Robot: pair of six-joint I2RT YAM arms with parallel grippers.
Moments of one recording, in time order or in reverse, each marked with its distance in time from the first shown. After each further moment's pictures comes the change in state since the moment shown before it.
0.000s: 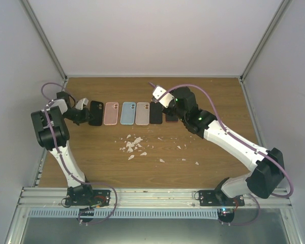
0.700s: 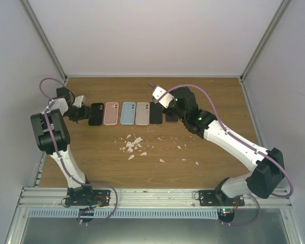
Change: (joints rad) left arm -0.029 -0.100 -0.038 0.069 -0.230 -0.077; right arm 0.000 0.000 0.000 -0.006 -0.010 0.000
